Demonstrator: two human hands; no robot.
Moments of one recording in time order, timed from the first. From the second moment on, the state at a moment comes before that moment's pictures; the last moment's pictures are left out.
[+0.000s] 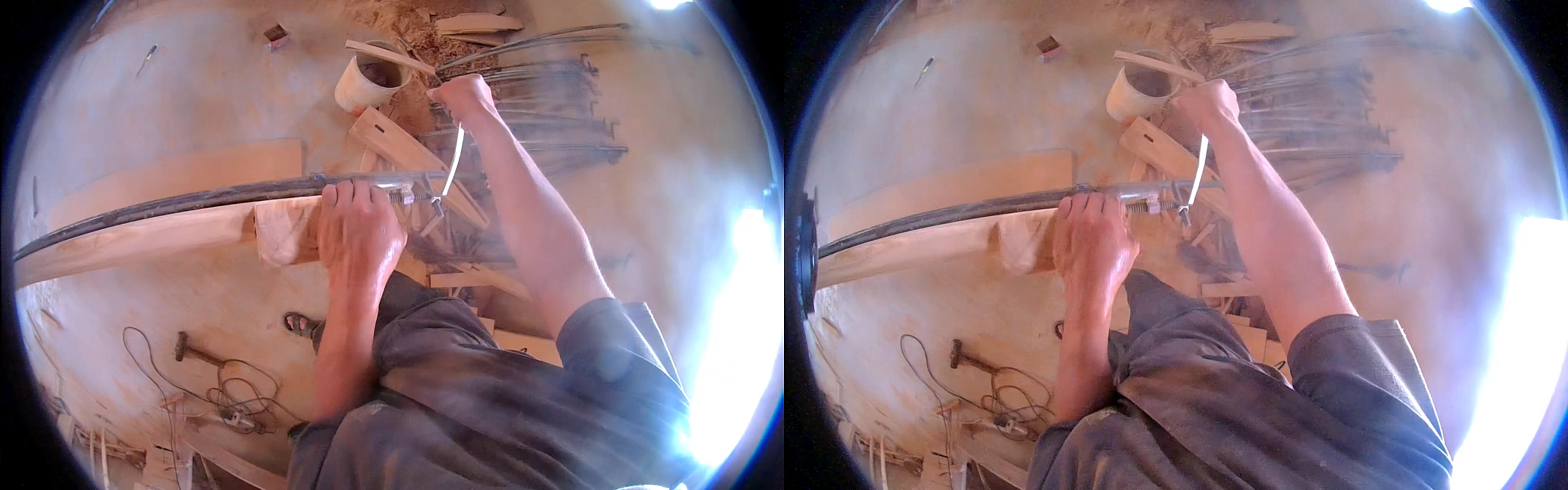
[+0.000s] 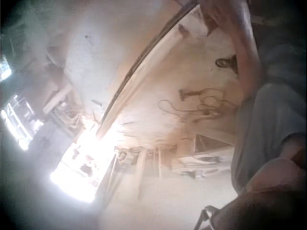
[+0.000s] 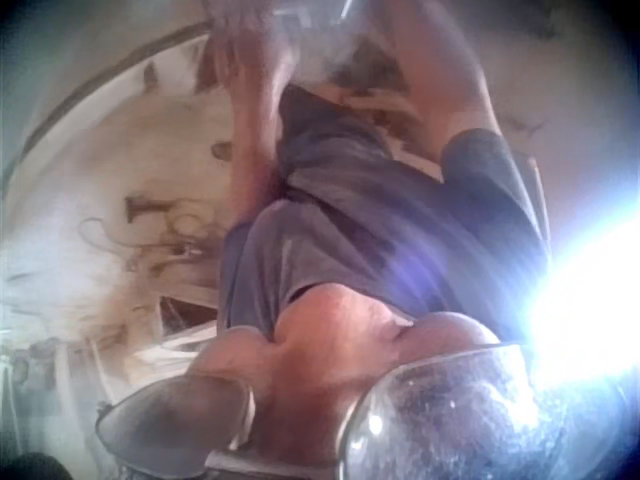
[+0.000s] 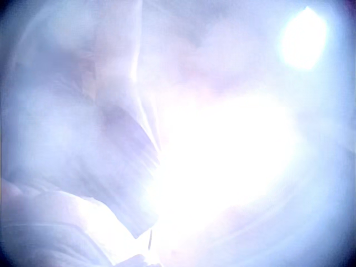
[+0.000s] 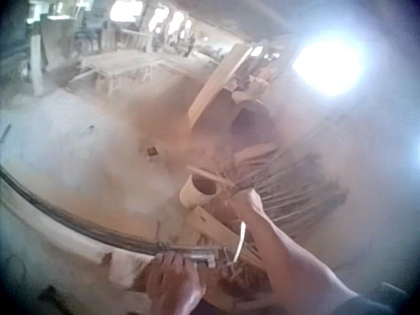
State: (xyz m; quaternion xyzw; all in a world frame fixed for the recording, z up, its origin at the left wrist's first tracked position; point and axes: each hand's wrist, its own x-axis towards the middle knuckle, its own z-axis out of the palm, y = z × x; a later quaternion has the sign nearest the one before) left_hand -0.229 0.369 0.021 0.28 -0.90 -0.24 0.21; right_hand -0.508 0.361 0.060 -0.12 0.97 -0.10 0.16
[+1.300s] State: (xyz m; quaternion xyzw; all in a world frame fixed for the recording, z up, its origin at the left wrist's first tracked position) left_hand -0.240 0.386 0.056 0.37 -0.89 -0.26 -0.05; right_hand -0.318 0.668 -0.046 -0.32 0.77 -0.55 0.02
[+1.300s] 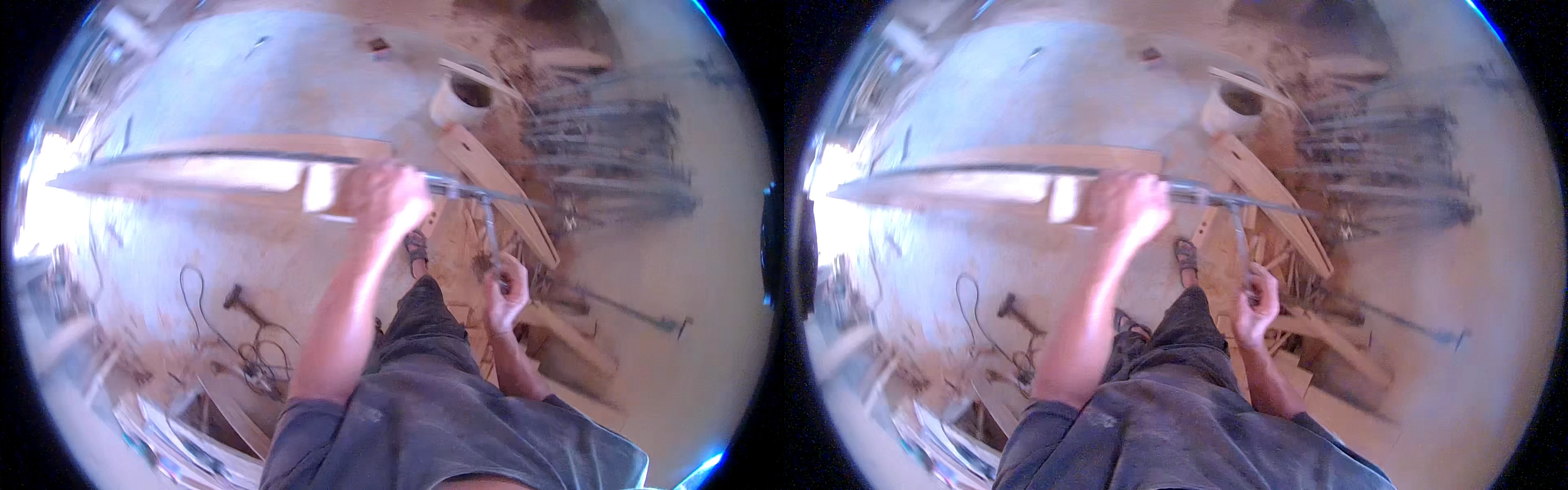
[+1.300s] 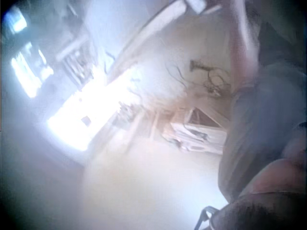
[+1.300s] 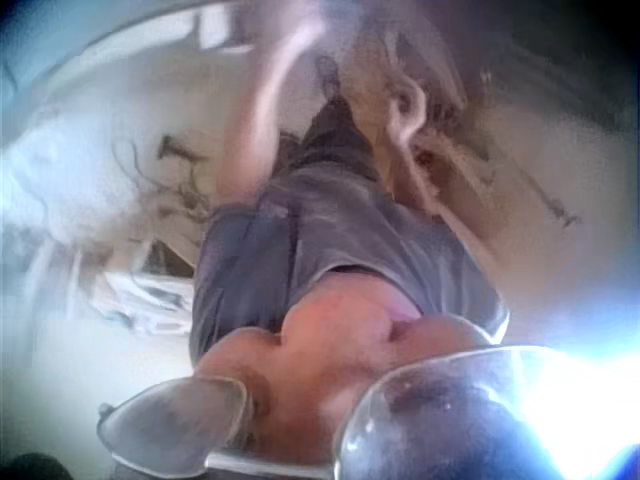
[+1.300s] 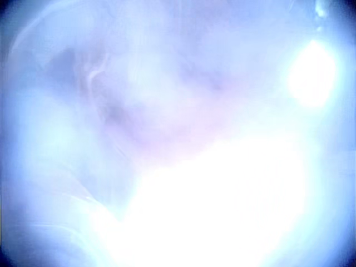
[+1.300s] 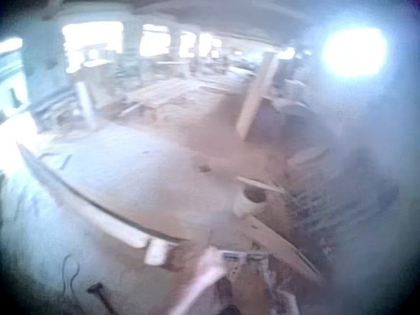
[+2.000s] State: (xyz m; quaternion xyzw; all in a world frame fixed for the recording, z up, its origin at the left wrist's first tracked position) left_hand -0.241 0.394 0.016 0.32 -0.91 -0.10 0.25; right_hand -0.313 0.619 -0.011 -0.26 0.56 -0.79 0.00
